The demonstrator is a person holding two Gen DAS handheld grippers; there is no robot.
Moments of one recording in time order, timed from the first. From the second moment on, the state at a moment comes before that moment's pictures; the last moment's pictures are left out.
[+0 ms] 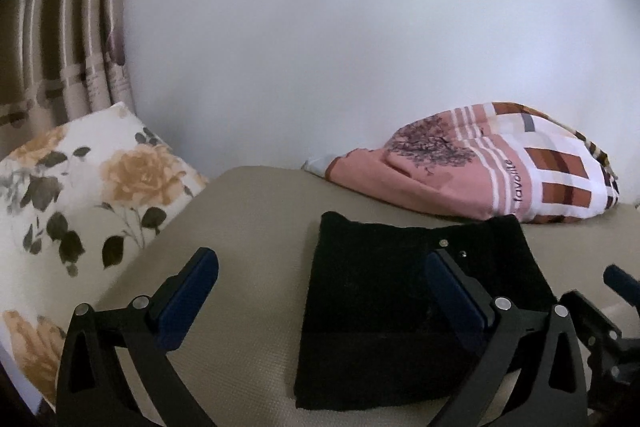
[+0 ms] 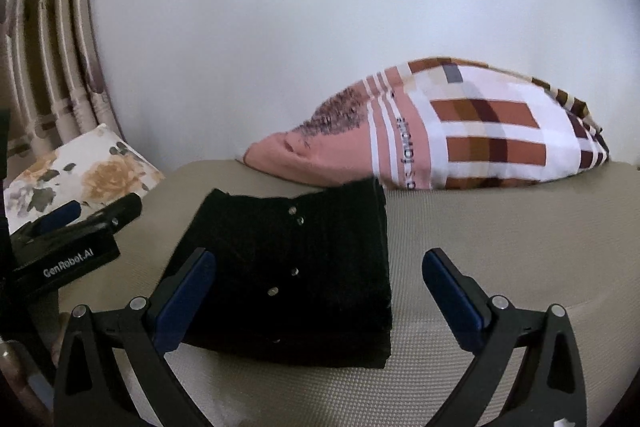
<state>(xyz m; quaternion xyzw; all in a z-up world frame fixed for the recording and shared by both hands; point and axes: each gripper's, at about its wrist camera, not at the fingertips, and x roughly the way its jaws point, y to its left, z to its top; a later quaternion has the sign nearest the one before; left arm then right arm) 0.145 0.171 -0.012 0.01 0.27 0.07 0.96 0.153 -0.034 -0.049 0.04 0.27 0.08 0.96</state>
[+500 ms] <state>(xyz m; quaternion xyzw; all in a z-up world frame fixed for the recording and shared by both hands) 0.130 0.161 -0.006 0.02 0.28 0.07 0.96 0.136 -0.033 -0.039 0.03 0.27 0.07 0.96</state>
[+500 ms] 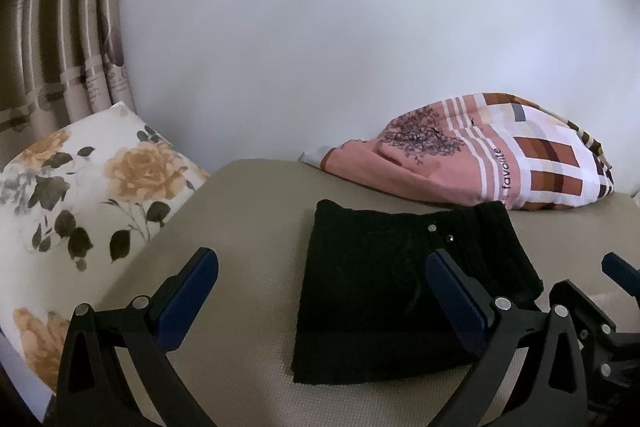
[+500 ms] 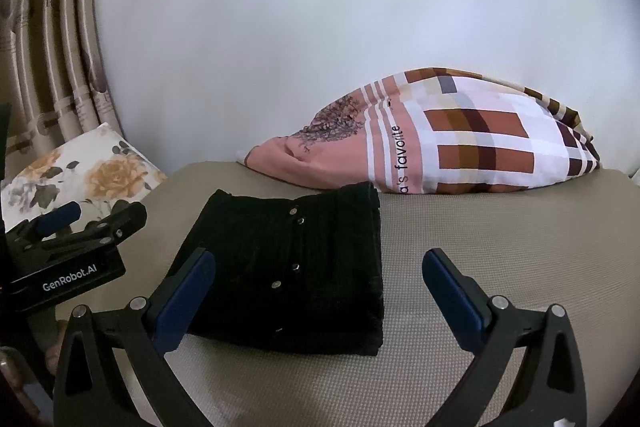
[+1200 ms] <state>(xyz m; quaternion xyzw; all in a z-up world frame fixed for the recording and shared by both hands) 0.130 0.156 -0.031 0.01 0.30 0.06 0.95 0.142 -0.030 -0.053 0.02 0.30 0.08 0.95</state>
